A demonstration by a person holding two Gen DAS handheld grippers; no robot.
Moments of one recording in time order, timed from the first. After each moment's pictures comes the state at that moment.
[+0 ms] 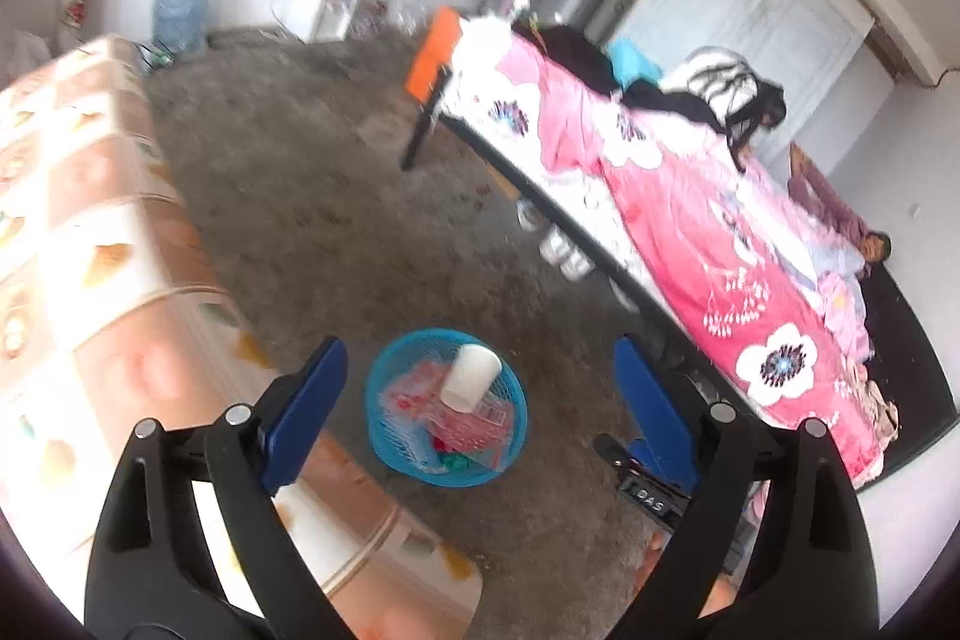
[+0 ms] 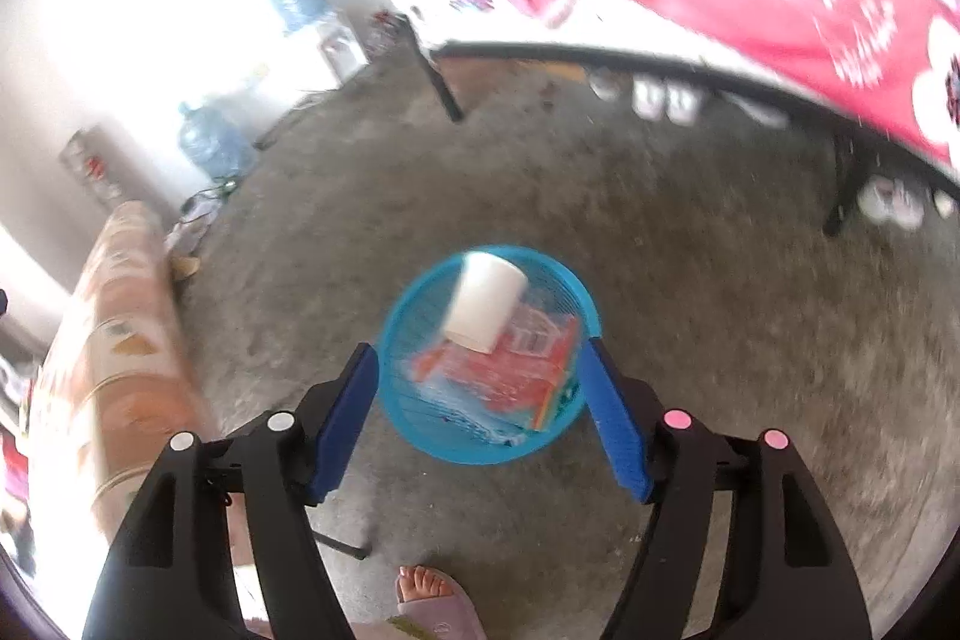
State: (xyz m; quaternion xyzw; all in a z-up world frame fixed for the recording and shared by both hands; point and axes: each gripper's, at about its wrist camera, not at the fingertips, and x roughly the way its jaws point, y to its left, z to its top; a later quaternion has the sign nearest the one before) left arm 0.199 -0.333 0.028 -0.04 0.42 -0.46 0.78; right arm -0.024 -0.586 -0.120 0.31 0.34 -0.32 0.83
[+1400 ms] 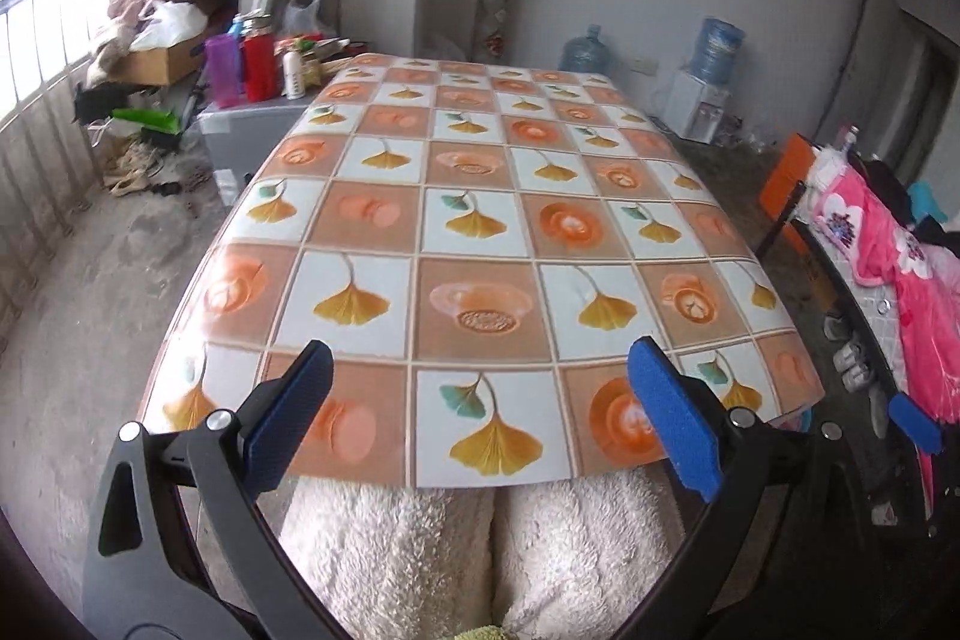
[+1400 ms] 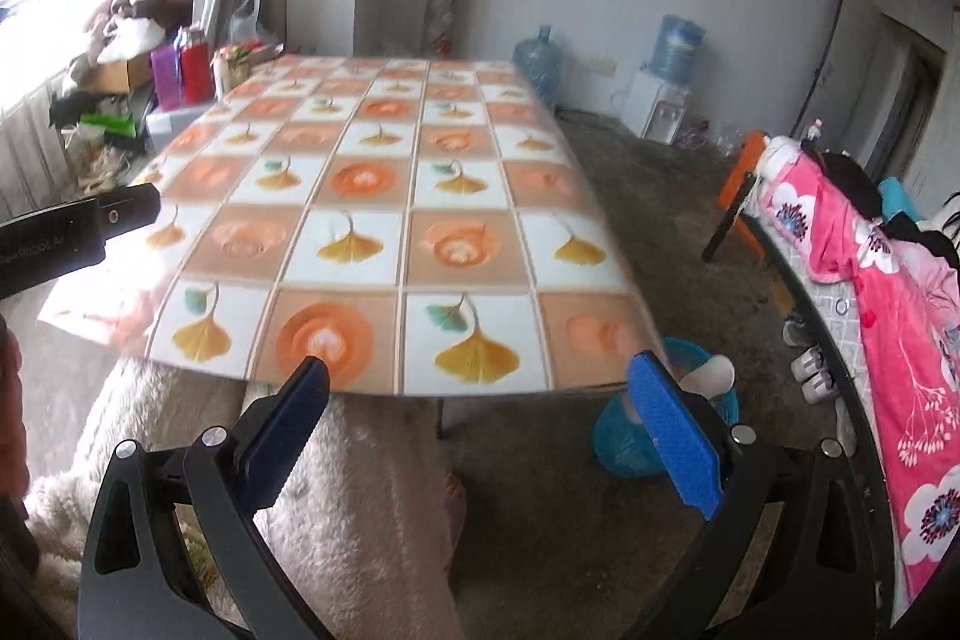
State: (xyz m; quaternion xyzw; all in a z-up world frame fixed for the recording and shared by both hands) left arm 0.023 0.032 0.019 -0.06 0.37 -0.02 0.93; right arm -0.041 -0.209 0.007 -0.06 0.39 -0.05 0.92
